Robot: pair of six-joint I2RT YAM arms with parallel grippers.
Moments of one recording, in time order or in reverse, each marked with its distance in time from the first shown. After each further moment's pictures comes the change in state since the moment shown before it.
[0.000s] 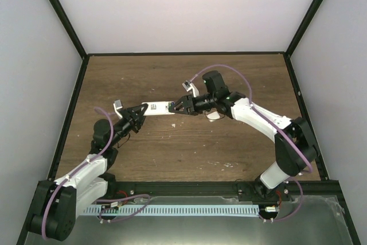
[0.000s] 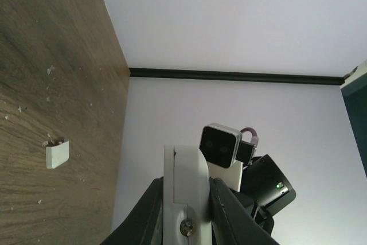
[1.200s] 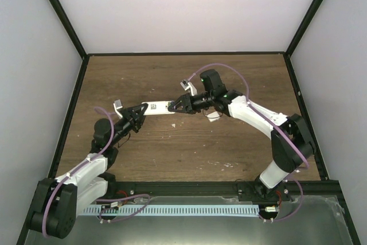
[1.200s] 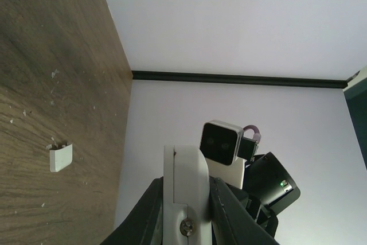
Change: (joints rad) left arm 0.000 0.024 0.002 0.010 -0.004 0.004; right arm 0.007 0.043 0.045 -0.009 0.001 0.010
